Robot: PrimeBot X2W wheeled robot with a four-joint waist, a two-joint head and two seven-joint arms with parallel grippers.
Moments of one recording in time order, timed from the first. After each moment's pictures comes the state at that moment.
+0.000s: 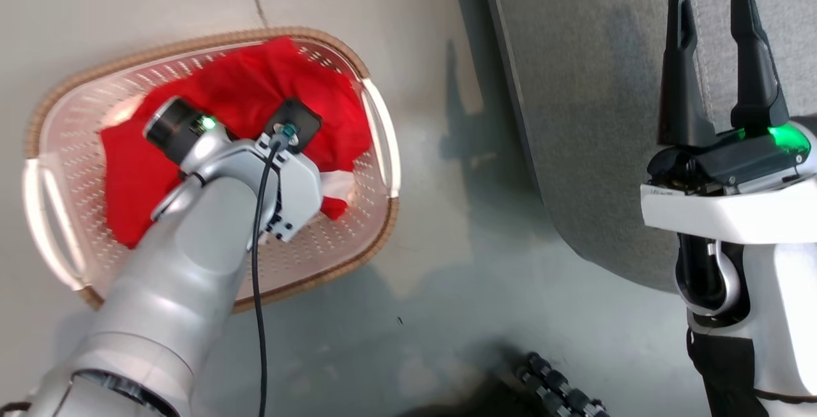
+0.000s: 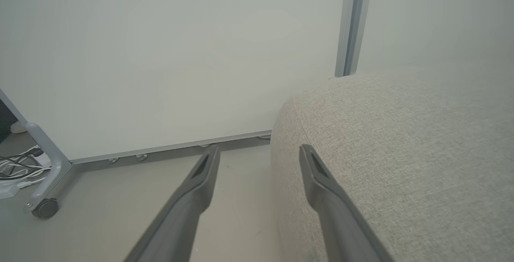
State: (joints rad) left arm -1.00 0.07 -0.68 1.20 -0.04 -0.09 -0.14; right arm -0.48 -0.05 0.13 -0.08 0.38 0.13 -0.26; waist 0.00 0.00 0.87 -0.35
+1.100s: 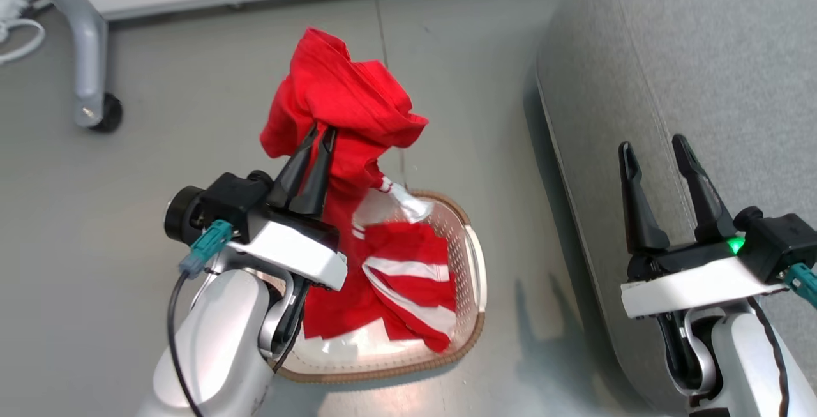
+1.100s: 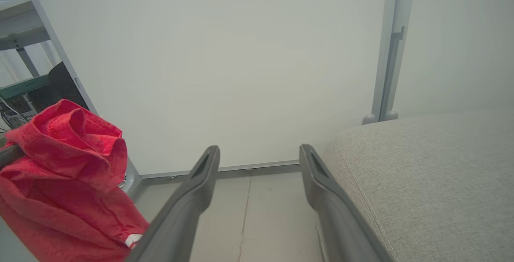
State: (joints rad) left arm -0.48 0.09 -0.39 0.36 -0.34 -0.02 -0.26; right arm -0.27 -0.08 0.13 0.11 0.29 0.13 -0.23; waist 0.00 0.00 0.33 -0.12
